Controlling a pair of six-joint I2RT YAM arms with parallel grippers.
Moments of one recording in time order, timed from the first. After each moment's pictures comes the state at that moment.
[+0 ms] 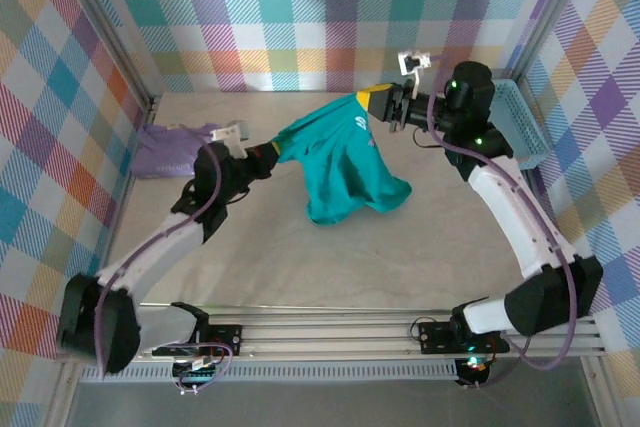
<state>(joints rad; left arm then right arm) -0.39 1.15 0.75 0.24 0.20 -0.66 0.30 1.34 1.37 -0.04 -0.89 0.38</state>
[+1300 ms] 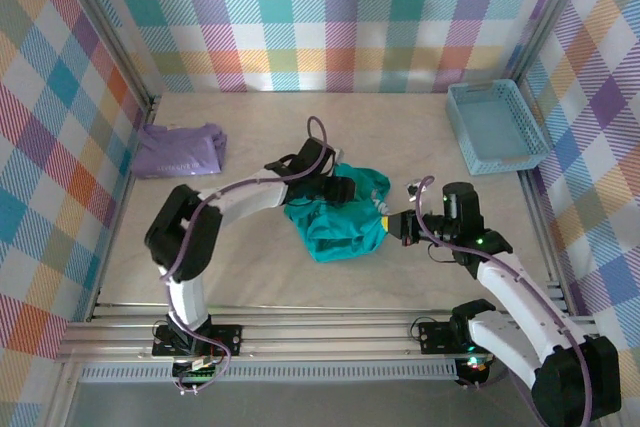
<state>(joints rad) -0.68 1.89 1.32 -0.33 0.18 -0.45 0.30 0.87 0.51 -0.28 -0.66 0.29</state>
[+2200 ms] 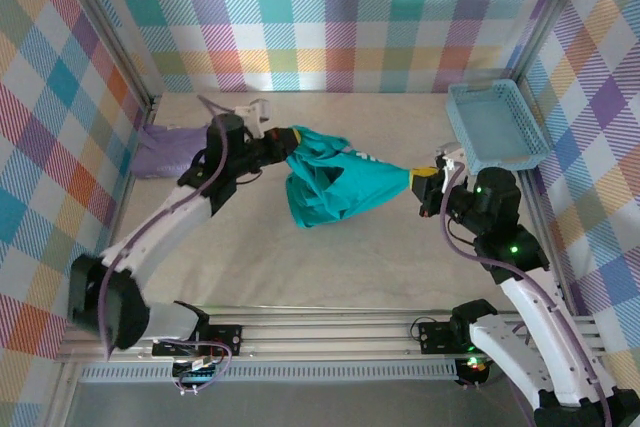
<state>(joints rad) -0.42 1.29 1.03 0.01 0.35 -0.71 0.30 0.73 0.81 -0.36 -0.33 0.06</state>
